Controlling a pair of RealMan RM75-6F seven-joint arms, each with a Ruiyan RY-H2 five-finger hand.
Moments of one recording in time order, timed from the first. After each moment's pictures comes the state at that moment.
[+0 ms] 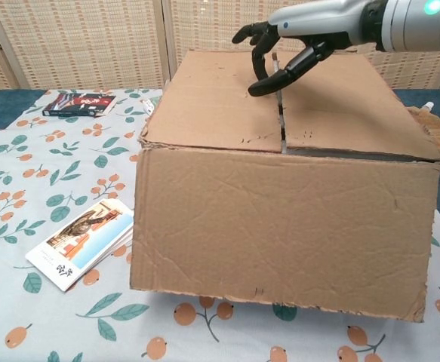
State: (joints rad) left arm -0.20 -1.14 -0.09 -1.48 1.23 1.19 -0.01; right arm 1.02 -1.22 0.19 -1.54 -1.29 0.69 -0.05
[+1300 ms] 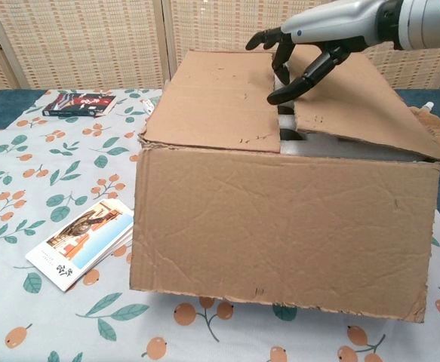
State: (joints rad) left arm -0.19 -1.14 -0.08 -1.48 1.24 1.20 -0.01; right arm 1.02 -1.16 0.15 -1.57 -1.27 0.66 -0.16
